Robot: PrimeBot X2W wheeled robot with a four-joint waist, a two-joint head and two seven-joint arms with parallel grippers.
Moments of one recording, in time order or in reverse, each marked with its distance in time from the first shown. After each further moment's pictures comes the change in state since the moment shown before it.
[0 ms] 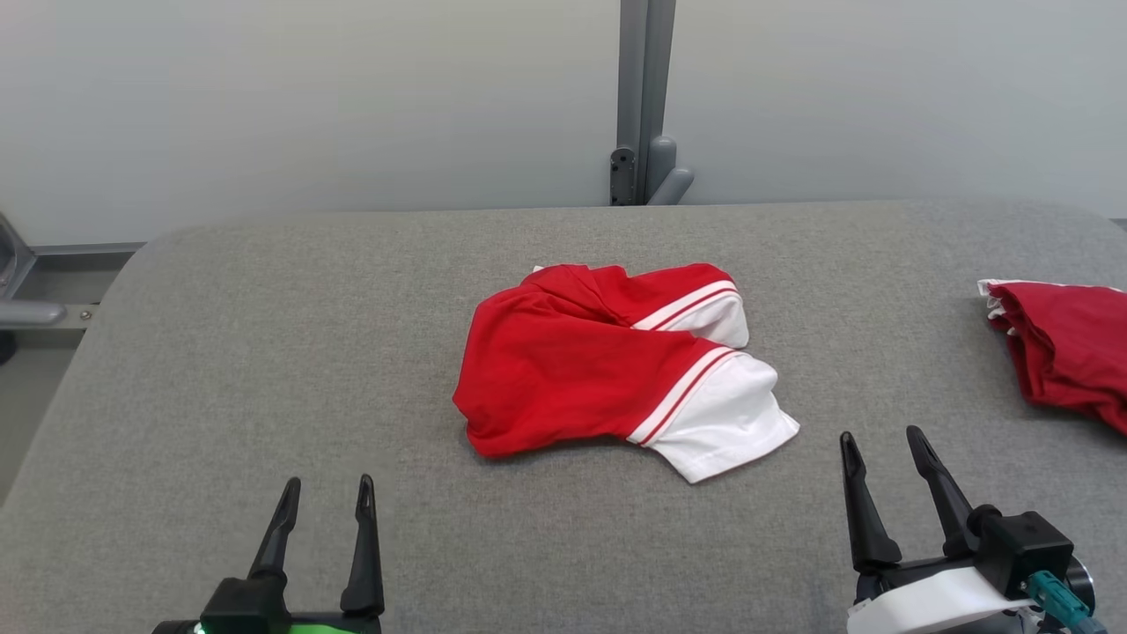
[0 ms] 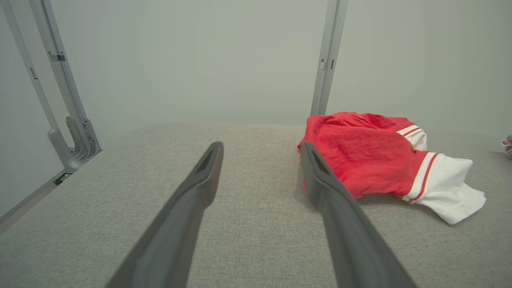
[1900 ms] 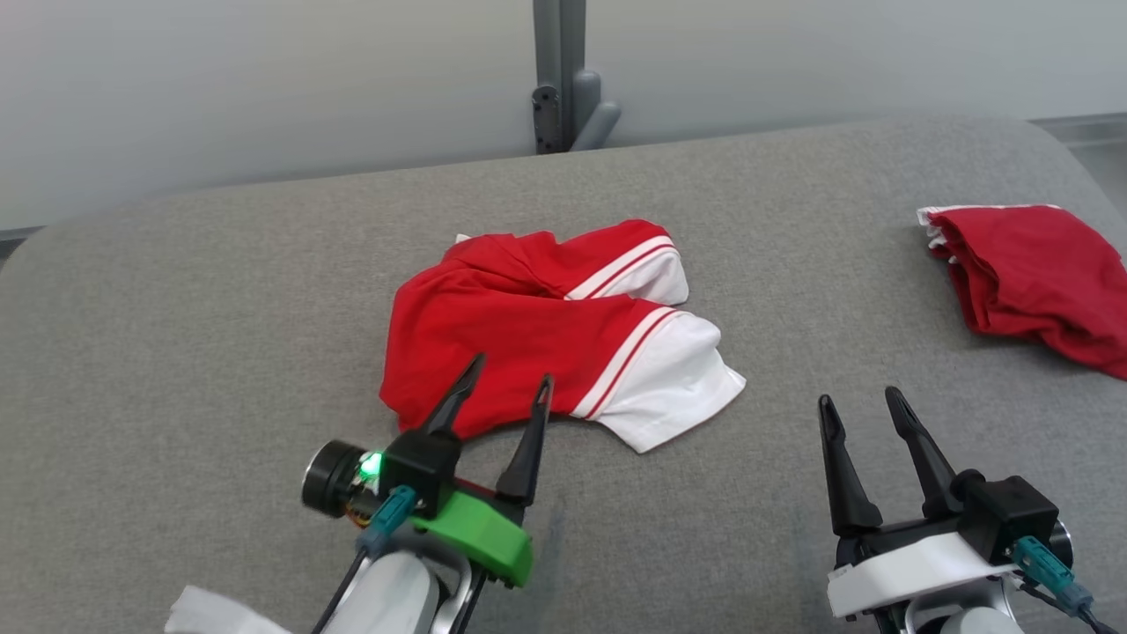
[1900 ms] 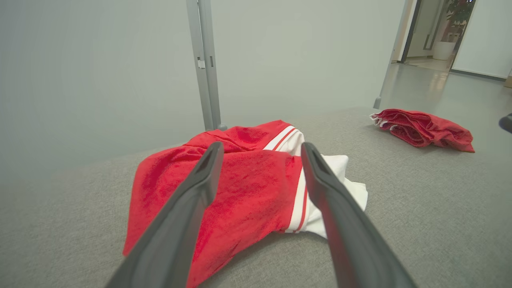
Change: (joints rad) left arm -0.333 -0.002 -0.326 0.206 -0.049 -0.025 0.000; right arm -0.056 0.000 0.036 -0.003 0.010 0.000 0.000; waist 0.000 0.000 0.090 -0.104
